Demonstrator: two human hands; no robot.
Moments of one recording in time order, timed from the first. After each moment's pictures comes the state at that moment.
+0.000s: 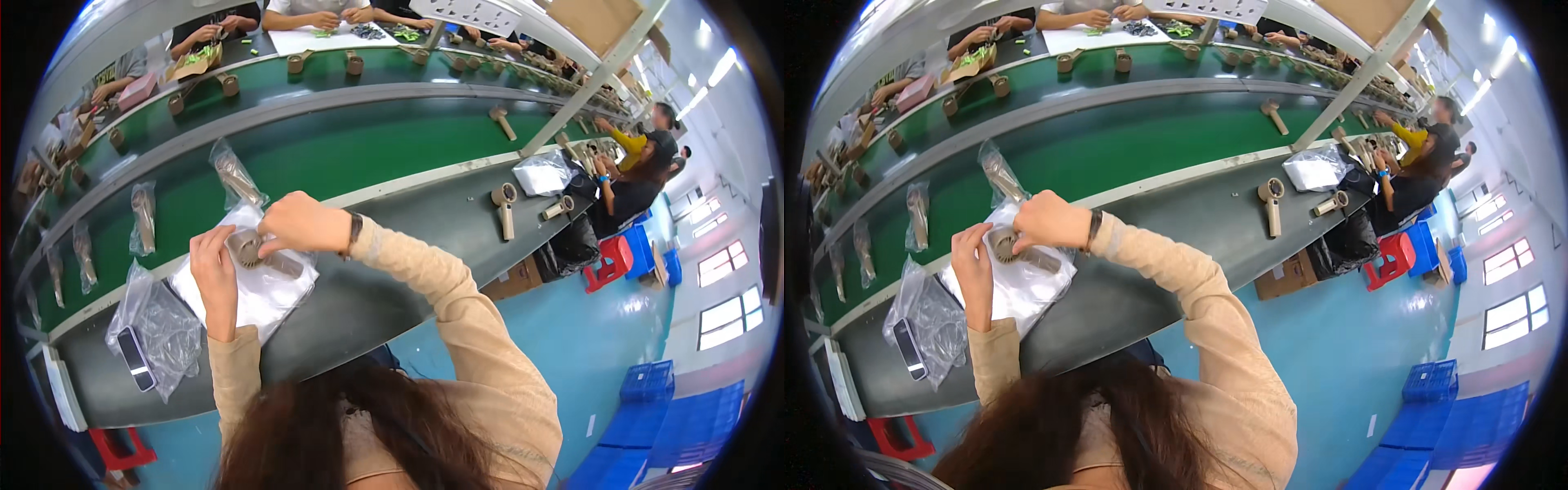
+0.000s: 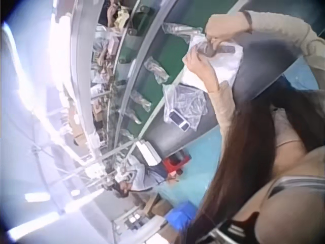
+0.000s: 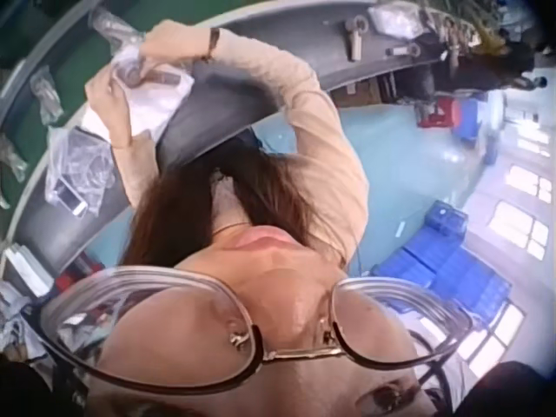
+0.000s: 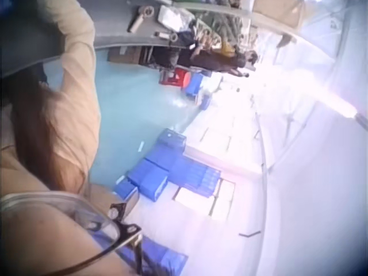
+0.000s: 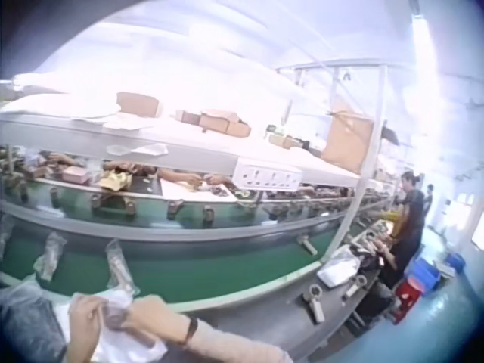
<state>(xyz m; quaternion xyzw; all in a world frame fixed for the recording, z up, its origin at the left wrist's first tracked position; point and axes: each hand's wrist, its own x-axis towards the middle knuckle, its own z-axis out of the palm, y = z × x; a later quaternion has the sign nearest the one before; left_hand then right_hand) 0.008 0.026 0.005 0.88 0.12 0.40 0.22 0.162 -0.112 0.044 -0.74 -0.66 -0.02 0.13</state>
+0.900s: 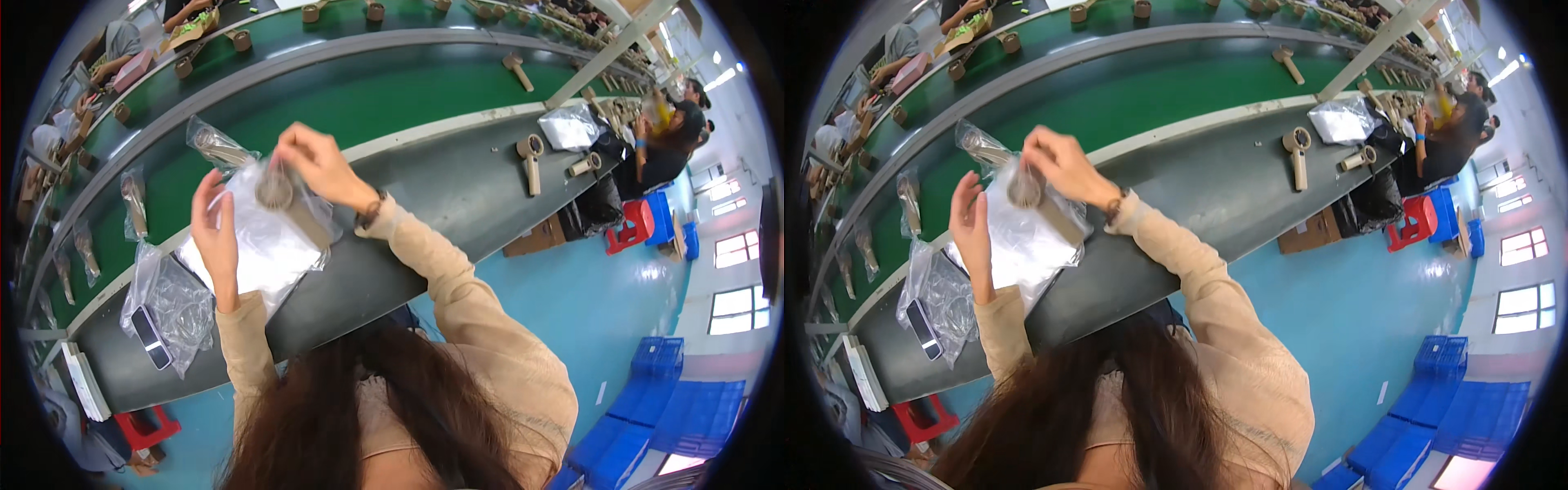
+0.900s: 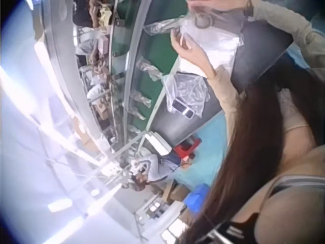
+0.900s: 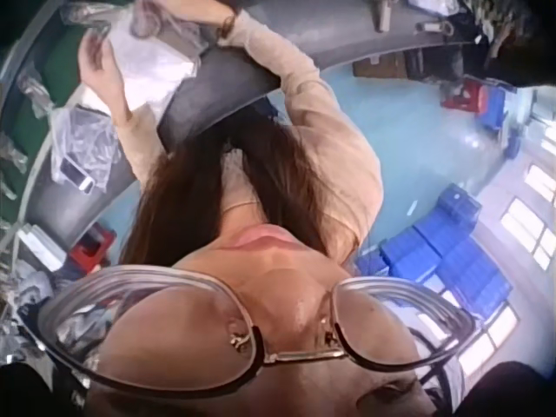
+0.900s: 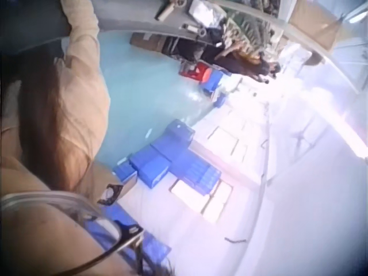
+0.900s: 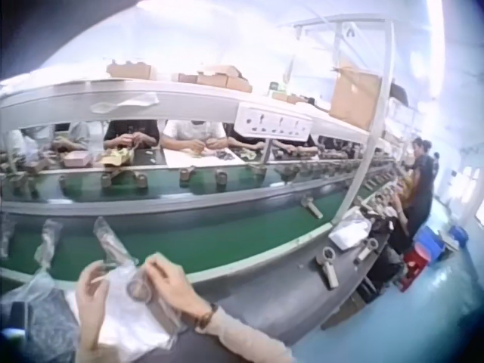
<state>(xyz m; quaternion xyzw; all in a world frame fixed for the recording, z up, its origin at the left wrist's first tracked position) 0.030 0.032 0.001 0.72 0.13 0.40 0.55 0.176 -0.110 0.009 -0.55 -0.41 0.12 0.72</state>
